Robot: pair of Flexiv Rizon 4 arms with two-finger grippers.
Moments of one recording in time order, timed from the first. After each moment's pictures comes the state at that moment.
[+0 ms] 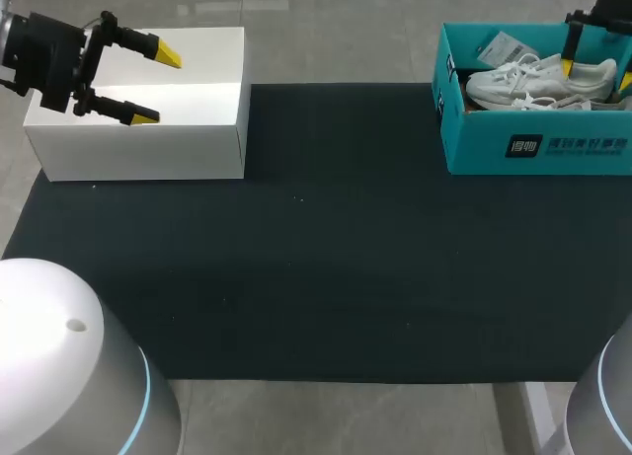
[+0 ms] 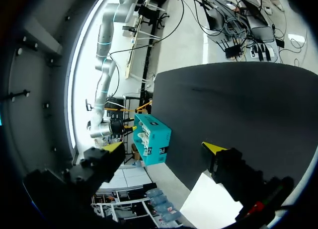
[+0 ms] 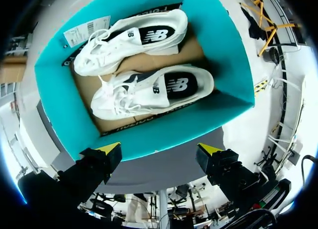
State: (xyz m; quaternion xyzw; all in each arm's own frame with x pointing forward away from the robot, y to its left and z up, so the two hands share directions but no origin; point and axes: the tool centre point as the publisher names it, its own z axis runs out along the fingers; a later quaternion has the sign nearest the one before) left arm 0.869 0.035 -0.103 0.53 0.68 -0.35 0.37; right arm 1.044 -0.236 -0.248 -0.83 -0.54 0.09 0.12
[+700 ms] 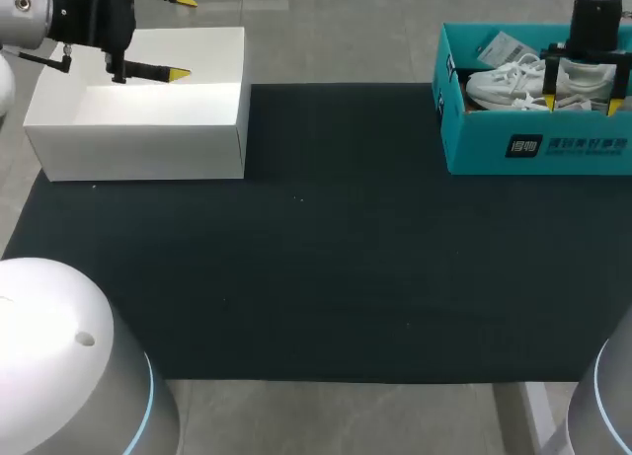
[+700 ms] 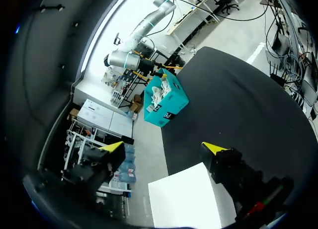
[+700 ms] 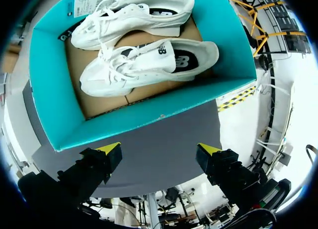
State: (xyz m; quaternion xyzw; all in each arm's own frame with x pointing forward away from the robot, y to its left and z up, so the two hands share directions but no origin) left arm 0.963 0.019 -0.093 0.22 0.83 -0.37 0.36; right arm 0.988 -0.204 -0.261 -0.82 -0.56 0.12 0.05
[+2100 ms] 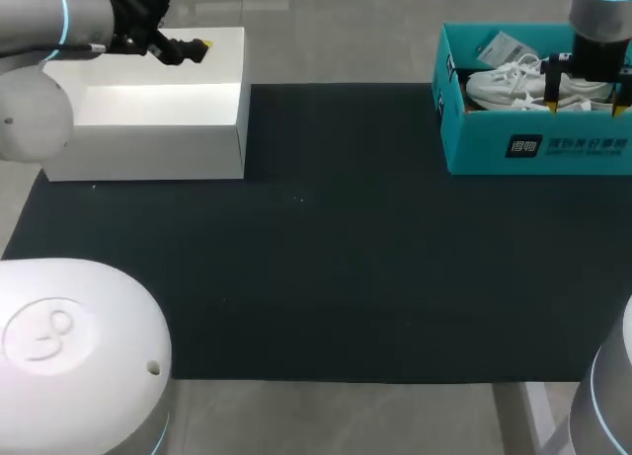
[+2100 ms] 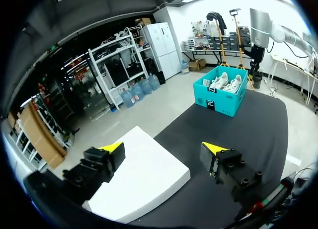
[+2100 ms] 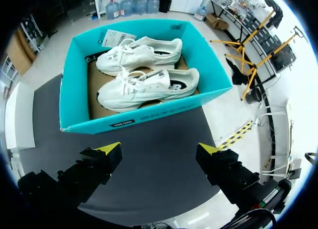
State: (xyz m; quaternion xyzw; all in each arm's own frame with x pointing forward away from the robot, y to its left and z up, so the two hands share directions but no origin) left arm 0.997 0.032 -0.112 -0.33 0.82 -0.37 0.30; right arm 0.956 -0.190 -0.237 -0.80 -0.59 -0.02 -0.15
